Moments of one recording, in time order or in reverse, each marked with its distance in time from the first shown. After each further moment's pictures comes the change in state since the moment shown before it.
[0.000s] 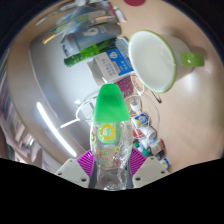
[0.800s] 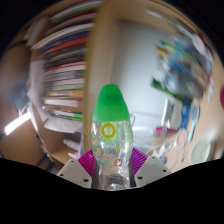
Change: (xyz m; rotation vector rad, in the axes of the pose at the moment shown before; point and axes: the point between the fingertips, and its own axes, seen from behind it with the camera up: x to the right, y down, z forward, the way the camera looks) arm -0.174 -0.021 -0.058 0.026 -0.194 -0.688
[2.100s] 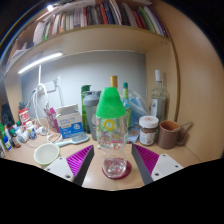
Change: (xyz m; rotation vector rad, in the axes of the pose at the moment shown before) arm 0.292 -0.165 -0.158 0.048 0.739 -1.177
